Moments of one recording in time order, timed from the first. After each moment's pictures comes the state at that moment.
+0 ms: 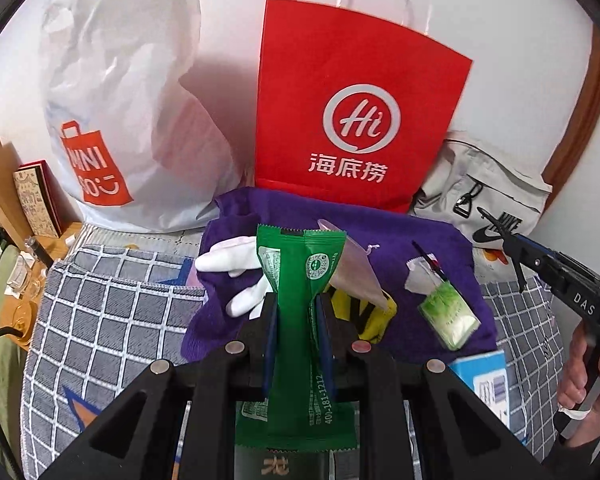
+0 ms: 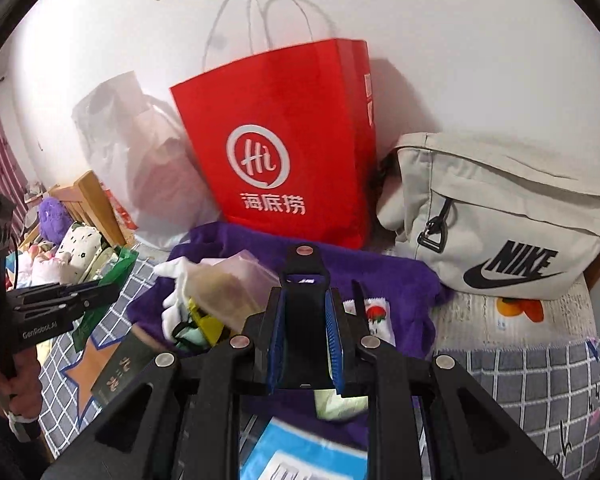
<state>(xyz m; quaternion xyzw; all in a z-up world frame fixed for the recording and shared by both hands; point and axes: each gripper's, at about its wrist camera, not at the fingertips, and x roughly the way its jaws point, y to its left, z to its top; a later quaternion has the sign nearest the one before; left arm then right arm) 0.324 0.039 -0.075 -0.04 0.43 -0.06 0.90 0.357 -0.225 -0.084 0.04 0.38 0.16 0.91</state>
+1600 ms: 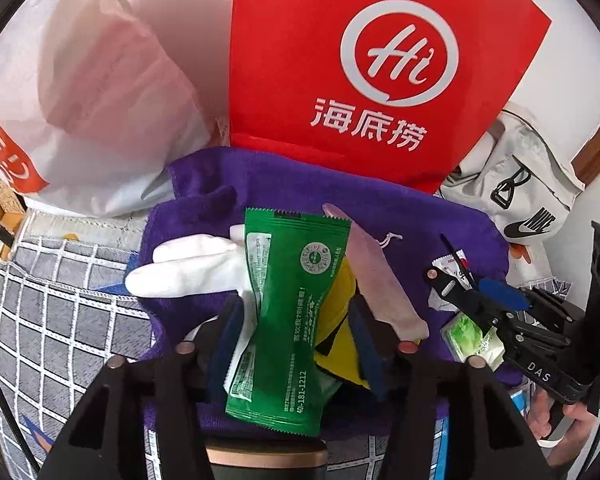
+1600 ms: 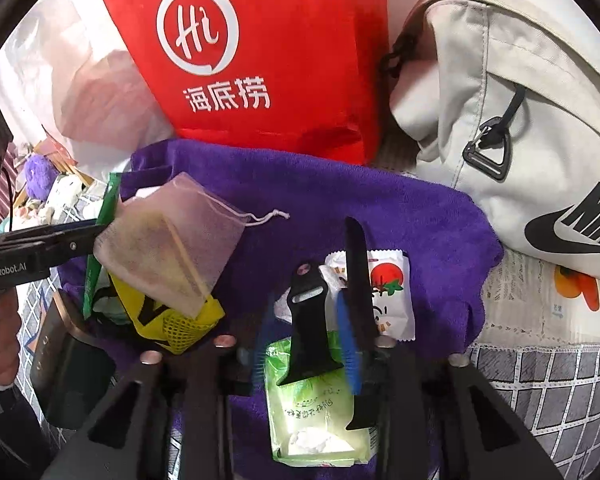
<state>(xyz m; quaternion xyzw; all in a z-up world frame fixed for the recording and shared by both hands) 0.399 0.022 -0.133 -0.06 0.51 -0.07 0.86 0.421 -0.208 -0.173 0.02 0.49 0.18 0.85</state>
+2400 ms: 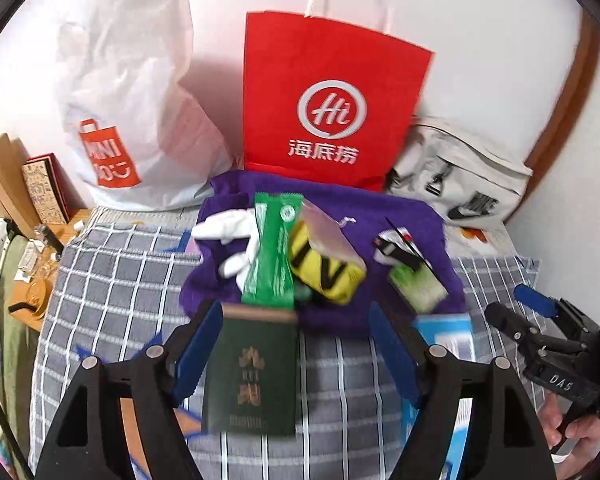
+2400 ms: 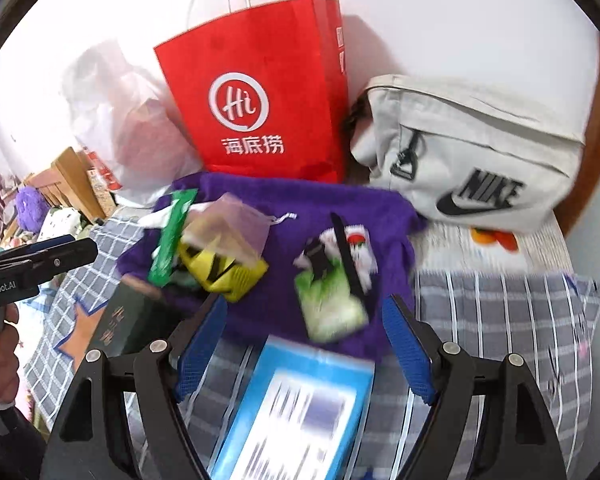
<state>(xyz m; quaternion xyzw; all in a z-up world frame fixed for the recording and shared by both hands) 0.260 0.020 -0.043 -0.03 0.45 -0.06 0.89 0.282 -0.231 -0.080 0.05 0.44 0.11 0.89</state>
